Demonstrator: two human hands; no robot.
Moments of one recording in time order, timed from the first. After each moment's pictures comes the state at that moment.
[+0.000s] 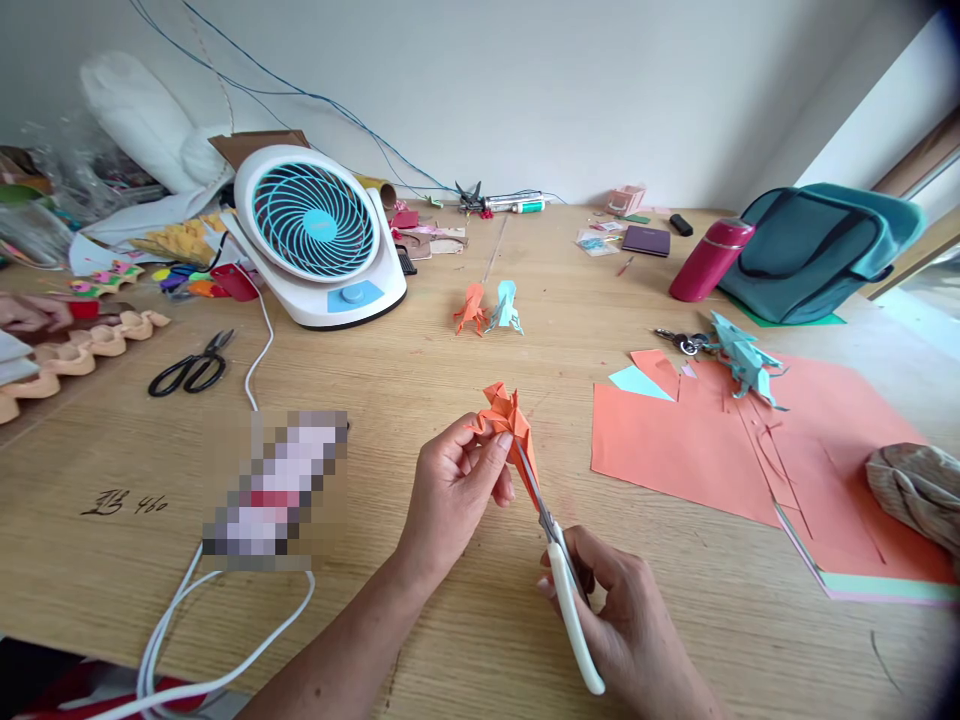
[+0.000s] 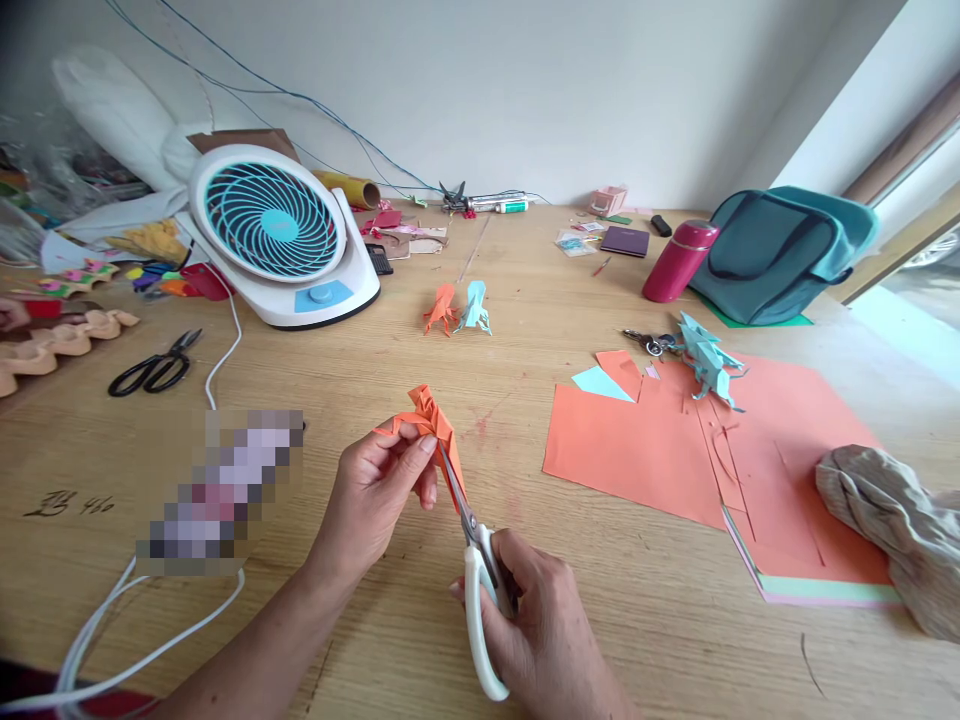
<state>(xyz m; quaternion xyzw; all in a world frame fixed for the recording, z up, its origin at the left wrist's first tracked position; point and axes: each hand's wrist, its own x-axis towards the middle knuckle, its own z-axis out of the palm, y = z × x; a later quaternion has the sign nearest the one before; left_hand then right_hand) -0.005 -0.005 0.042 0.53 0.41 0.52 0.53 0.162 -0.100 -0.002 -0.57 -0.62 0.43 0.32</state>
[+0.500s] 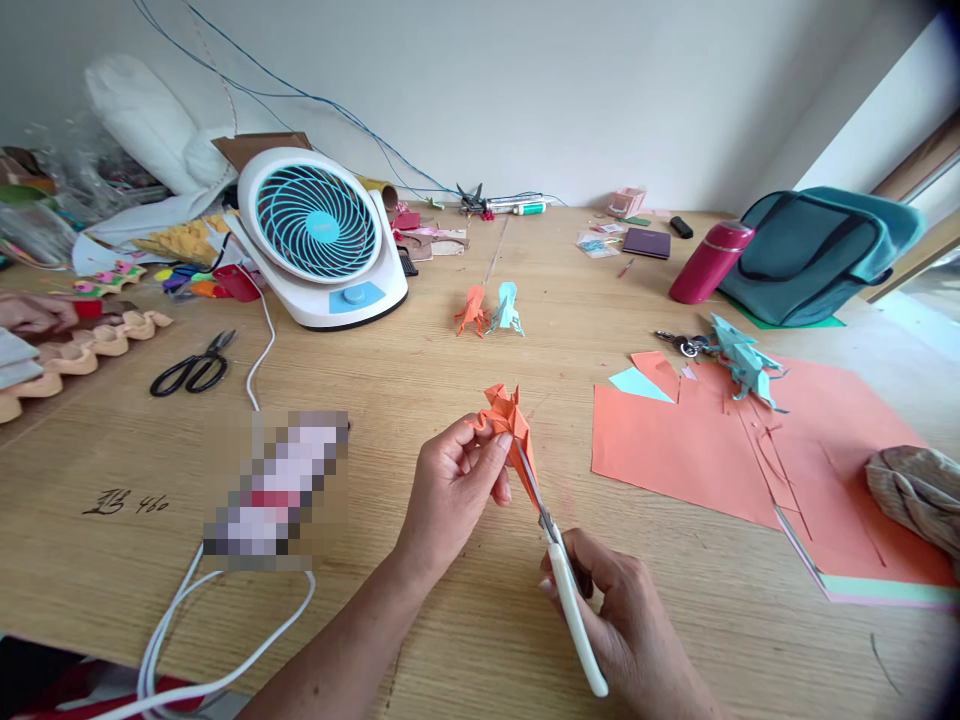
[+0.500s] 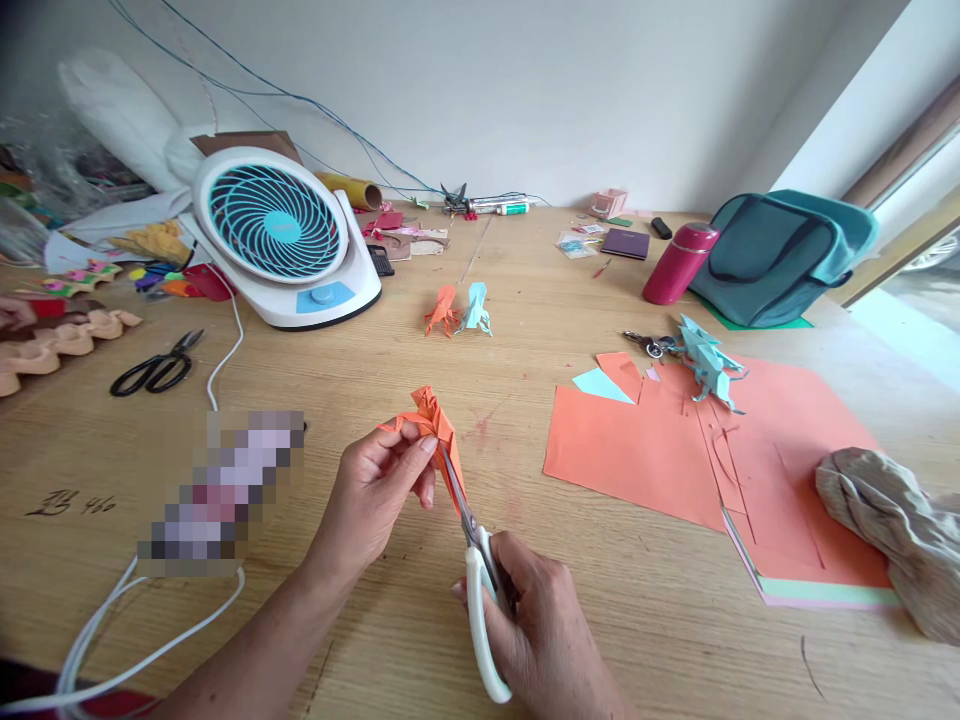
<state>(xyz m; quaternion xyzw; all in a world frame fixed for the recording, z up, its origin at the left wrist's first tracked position) -0.006 -0.003 0.043 0.53 0.41 0.52 0.52 0.161 -0.098 0.002 -0.56 -0.60 0.46 0.33</state>
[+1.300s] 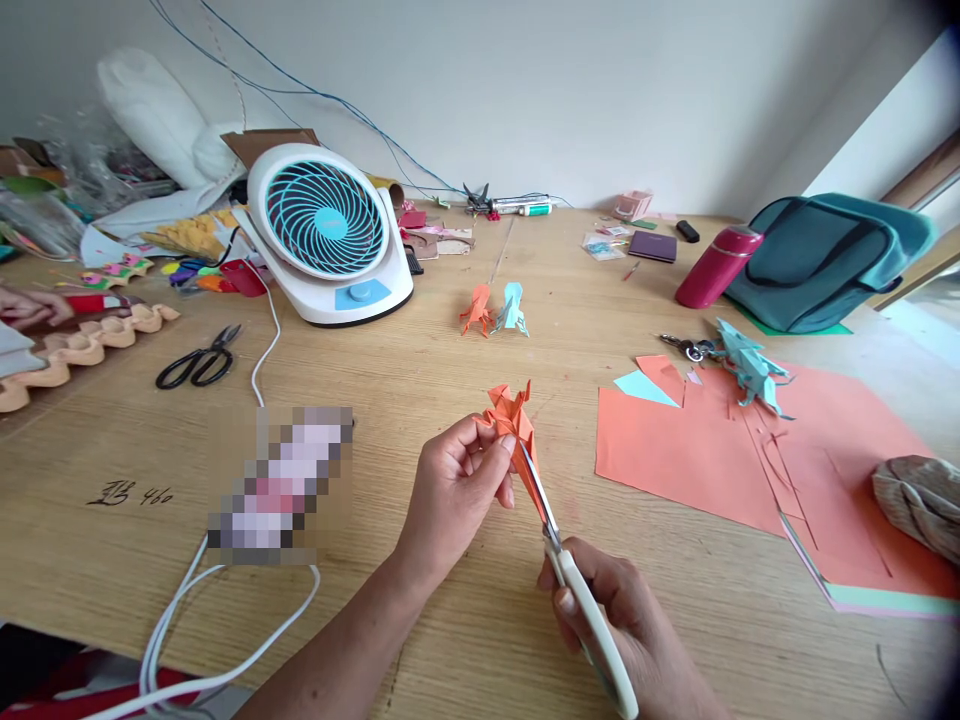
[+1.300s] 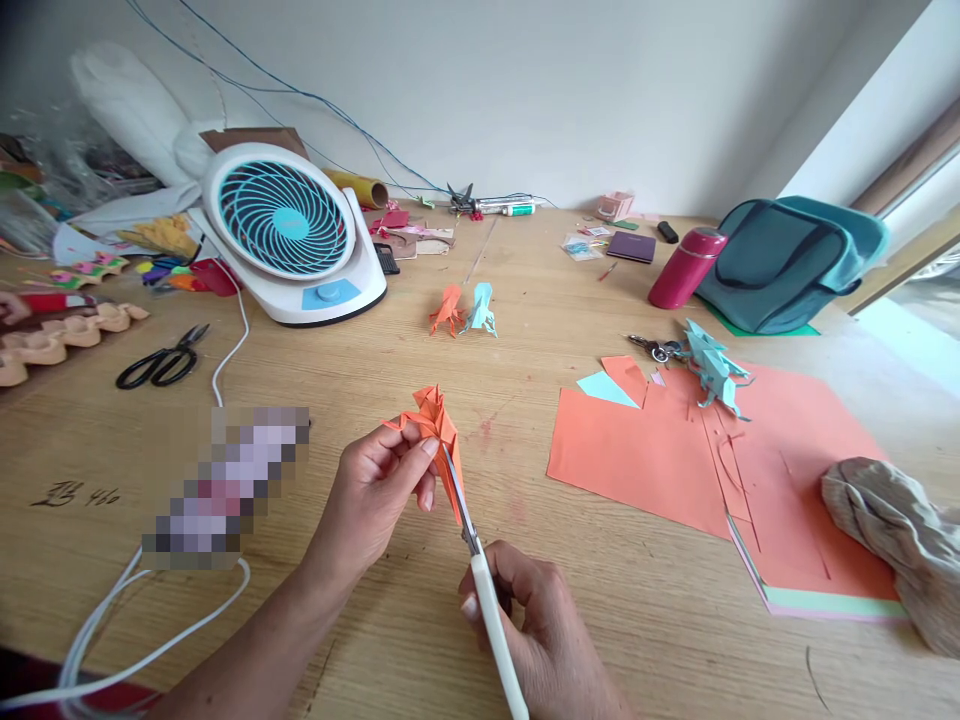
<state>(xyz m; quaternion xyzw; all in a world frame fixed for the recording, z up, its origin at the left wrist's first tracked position) -0.007 -0.006 0.051 0.53 0.43 0.51 0.52 0.160 -0.096 0.009 -0.48 -0.57 0.57 0.35</state>
